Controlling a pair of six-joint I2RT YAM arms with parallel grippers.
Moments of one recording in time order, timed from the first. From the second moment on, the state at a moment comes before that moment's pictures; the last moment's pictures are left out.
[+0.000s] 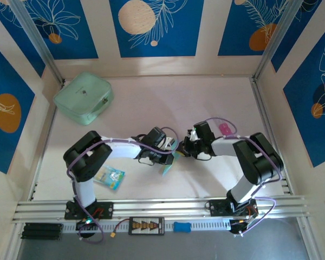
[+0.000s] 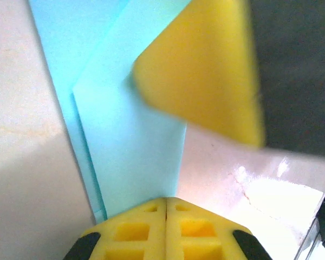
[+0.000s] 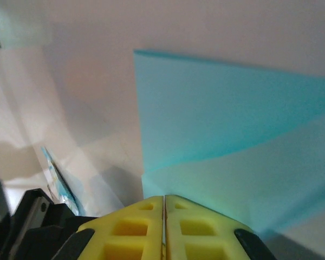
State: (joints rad) left arm -0.84 1.85 0.94 -0.08 0.47 -0.56; right arm 0.41 1.61 0.61 0.05 -0.61 0.91
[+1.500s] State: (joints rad) left arm -0.83 1.85 0.93 -0.04 0.46 -0.52; right arm 0.21 1.69 0.61 0.11 -0.68 0.86
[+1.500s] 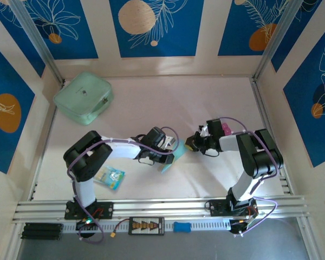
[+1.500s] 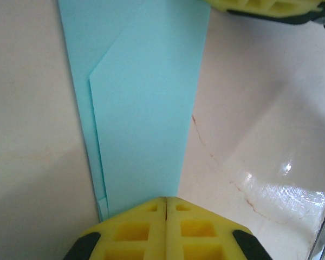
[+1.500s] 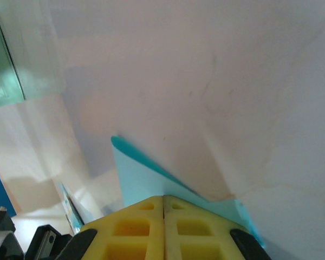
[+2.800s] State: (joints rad) left arm -0.83 1.84 0.93 -0.07 0.49 -0.53; right arm 0.28 1.66 0.50 0.29 -0.66 0.91
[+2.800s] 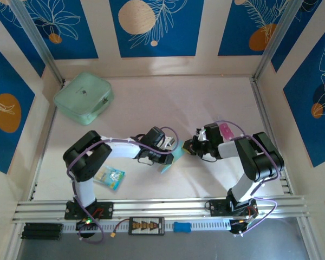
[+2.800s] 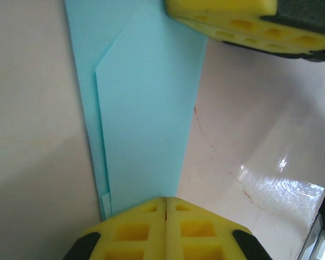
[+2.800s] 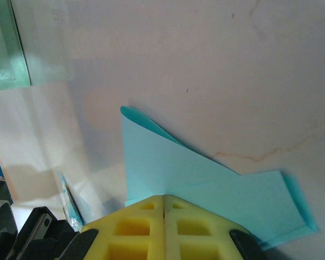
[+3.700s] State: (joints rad) left arm -0.86 1.96 1.12 -0.20 0.52 -0.54; right arm 0.28 1.68 0.54 0.25 -0.66 0.87
